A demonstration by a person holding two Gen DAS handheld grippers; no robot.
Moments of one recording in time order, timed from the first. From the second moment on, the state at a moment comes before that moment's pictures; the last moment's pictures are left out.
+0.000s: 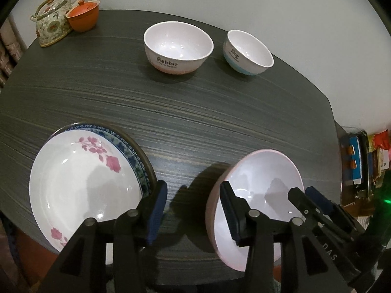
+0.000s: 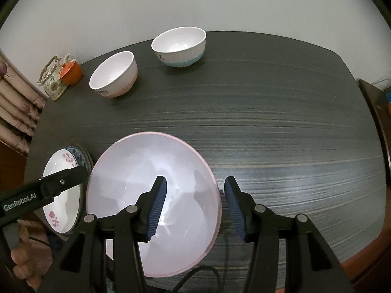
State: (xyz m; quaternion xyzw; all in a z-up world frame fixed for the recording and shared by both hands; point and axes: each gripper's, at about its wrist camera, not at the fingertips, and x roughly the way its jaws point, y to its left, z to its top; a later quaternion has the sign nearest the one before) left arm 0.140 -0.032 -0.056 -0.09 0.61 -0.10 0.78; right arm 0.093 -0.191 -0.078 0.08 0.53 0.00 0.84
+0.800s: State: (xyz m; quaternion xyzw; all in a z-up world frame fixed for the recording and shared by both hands) left arm 0.192 0.020 -0.052 -0.07 0.57 -0.03 0.82; right arm 0.168 -0.150 -0.054 0.03 0.53 0.06 0.85
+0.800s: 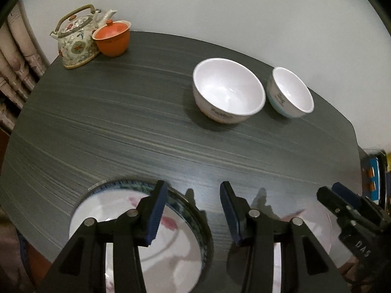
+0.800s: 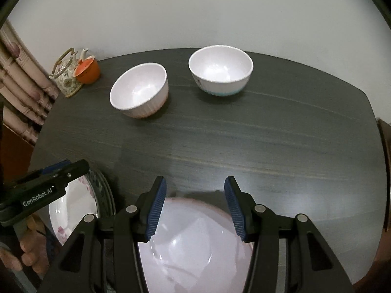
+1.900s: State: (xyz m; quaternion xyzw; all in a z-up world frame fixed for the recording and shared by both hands) left arm 0.332 0.042 -0.105 -0.21 0.59 -0.05 0.77; right arm 0.330 -0.110 -0.101 0.09 0.58 0.12 0.80
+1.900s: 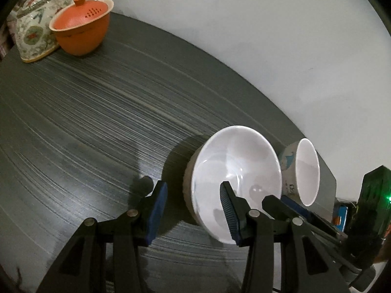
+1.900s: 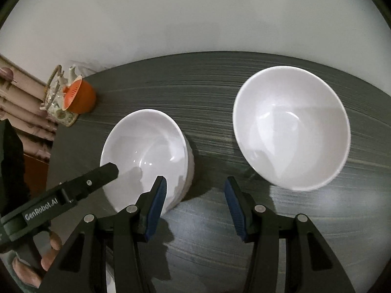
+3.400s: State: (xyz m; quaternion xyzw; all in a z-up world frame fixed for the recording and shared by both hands) left arm 0.224 -0.078 -0.014 -0.11 0.56 -0.14 0.81; right arm 0.201 -0.180 -0.010 0.13 0.52 0.07 0.84
